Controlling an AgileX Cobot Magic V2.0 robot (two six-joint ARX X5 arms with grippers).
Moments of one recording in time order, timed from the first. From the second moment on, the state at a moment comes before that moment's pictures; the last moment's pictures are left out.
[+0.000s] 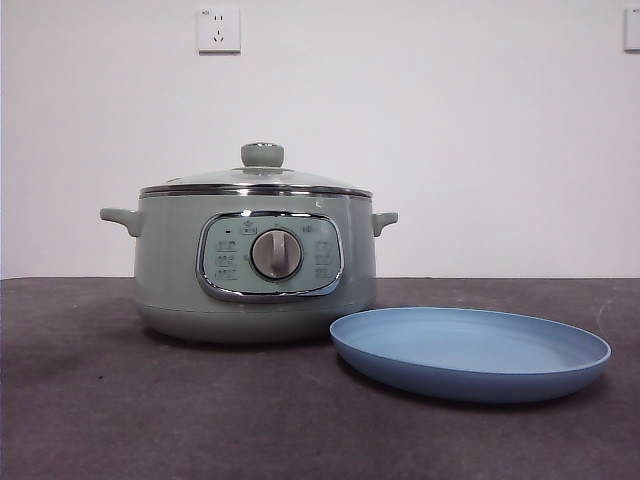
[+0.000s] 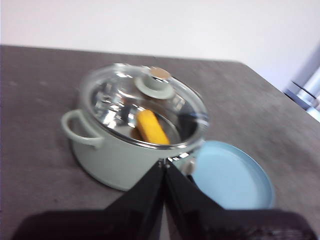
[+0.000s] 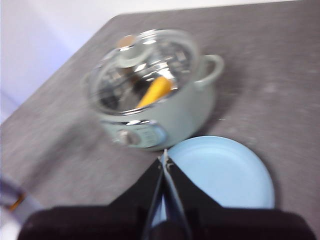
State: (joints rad) left arm 0.06 0.54 0.77 -0.58 0.61 -0.10; right arm 0.08 0.80 0.92 -0.64 -0.62 0.01
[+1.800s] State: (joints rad) left arm -0.25 1.30 1.26 -0.27 0.50 -0.02; right arm 0.09 0.90 1.03 -0.74 -0.70 -0.10
